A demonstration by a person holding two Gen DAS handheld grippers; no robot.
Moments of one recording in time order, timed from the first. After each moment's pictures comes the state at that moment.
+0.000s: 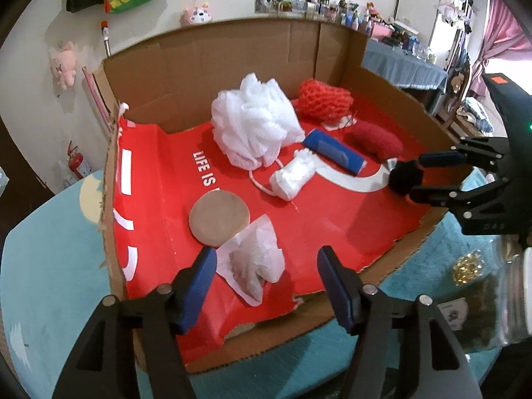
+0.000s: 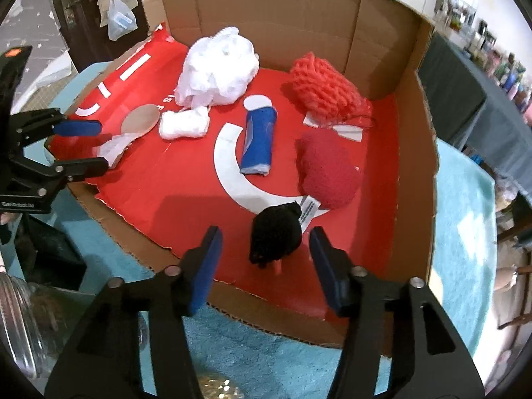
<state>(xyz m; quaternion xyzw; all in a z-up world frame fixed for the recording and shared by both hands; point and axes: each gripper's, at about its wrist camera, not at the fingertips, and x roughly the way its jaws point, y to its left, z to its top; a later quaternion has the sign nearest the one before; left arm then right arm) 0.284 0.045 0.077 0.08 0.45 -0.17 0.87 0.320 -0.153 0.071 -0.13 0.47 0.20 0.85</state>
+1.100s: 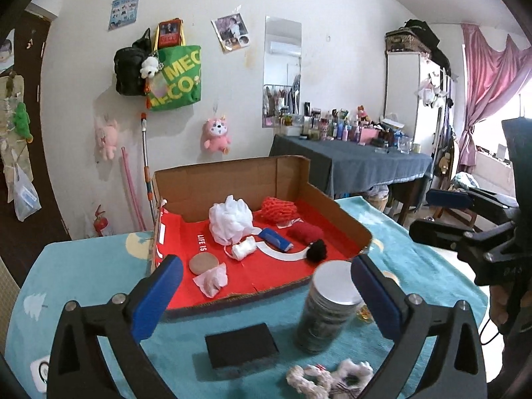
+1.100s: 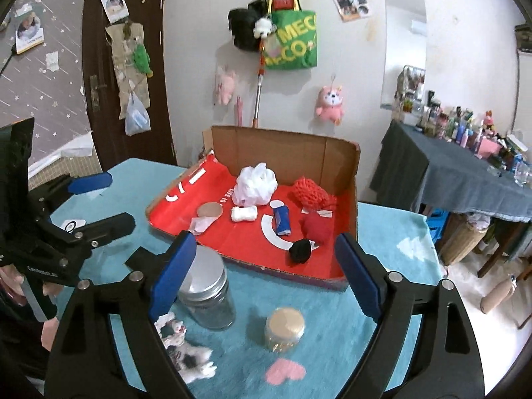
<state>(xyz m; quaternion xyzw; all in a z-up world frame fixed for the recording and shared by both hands) 0.110 0.017 0.167 0.02 0.22 -0.14 0.96 0.133 -0.176 0.193 -0.05 0.25 0.19 0.95</state>
